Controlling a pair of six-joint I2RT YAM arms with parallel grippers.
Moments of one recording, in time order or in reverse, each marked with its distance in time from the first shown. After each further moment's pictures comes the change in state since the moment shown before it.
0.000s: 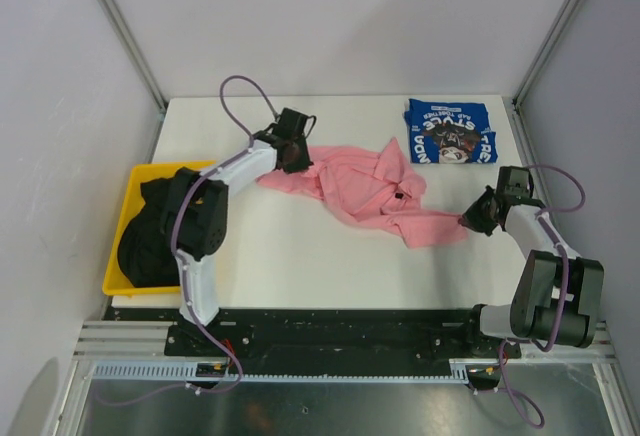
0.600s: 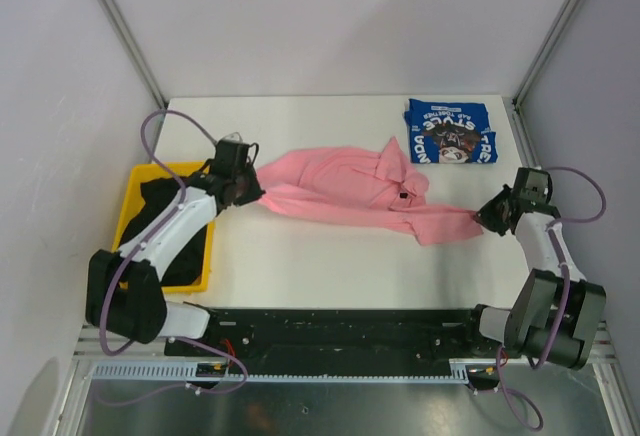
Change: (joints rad) left arm 0.141 -0.655 -0.525 -0.049 -0.010 0.000; right arm -0.101 -0.082 0.000 -0.022 0.009 -0.008
